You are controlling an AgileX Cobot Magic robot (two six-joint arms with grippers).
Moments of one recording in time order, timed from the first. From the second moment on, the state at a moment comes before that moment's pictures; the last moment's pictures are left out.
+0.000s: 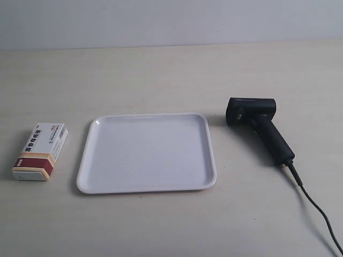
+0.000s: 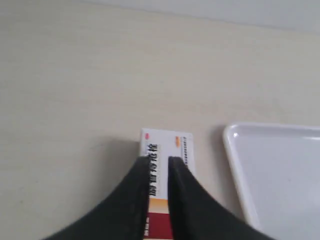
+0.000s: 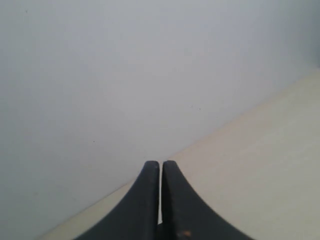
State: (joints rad) left arm 0.00 1.07 -0.17 0.51 -0.35 -0.57; right arm 0.06 0.01 0.00 0.36 0.06 0.21
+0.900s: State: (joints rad) left arm -0.01 1.74 -0.43 0.78 -0.52 -0.49; right arm 0.15 0.21 -0.05 0.37 0.09 0.12
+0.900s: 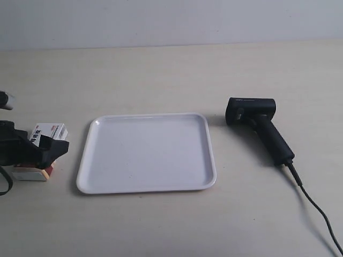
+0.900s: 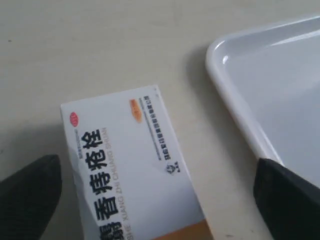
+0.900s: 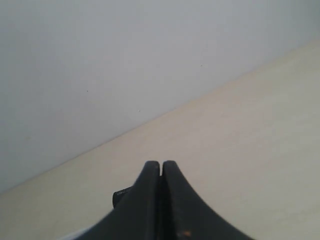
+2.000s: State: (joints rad) left arm -0.05 1.70 -0.70 1.56 -0.85 -0.87; right arm 0.48 1.60 -0.58 0.36 -0.04 -0.33
